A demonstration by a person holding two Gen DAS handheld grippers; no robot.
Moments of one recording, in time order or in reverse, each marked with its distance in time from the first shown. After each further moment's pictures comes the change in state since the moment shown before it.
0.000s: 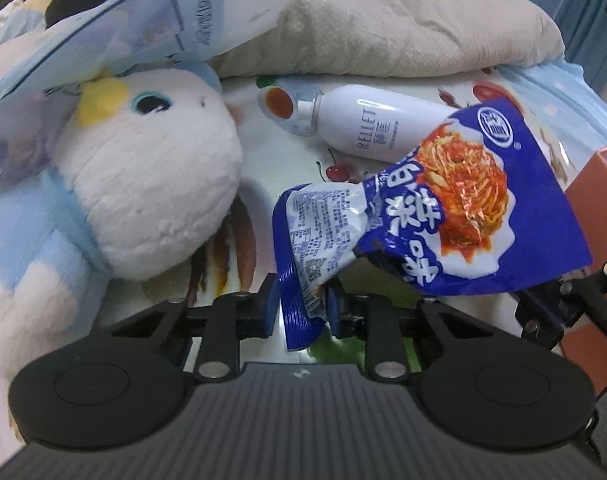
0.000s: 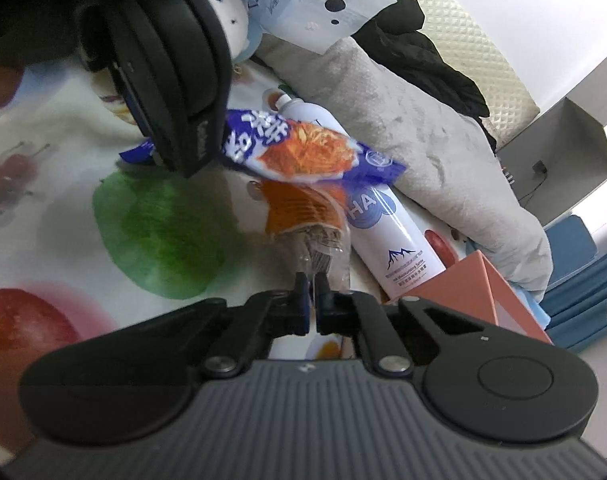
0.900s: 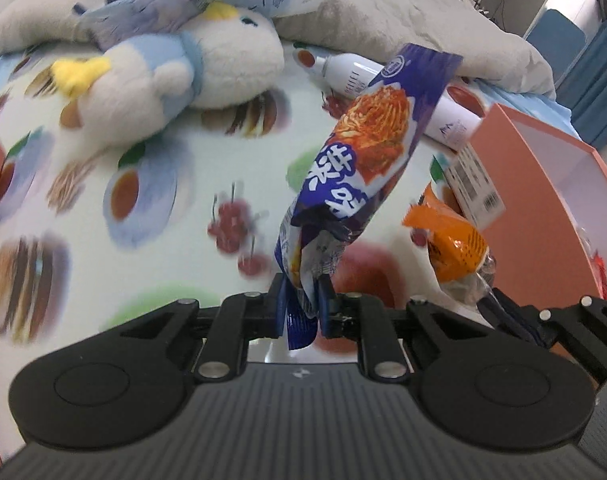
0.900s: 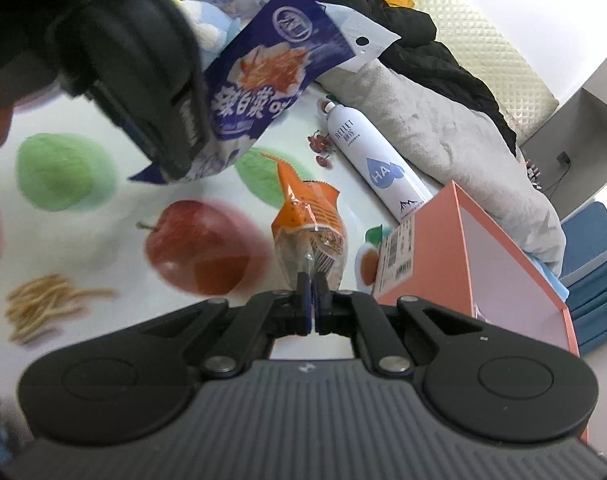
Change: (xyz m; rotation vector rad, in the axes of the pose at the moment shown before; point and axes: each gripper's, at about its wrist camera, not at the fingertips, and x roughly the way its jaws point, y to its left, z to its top) left arm -0.135 -0.017 -0.134 -0.221 -0.009 -0.028; right arm -0.135 0.010 -0.057 0.032 -0.023 0.131
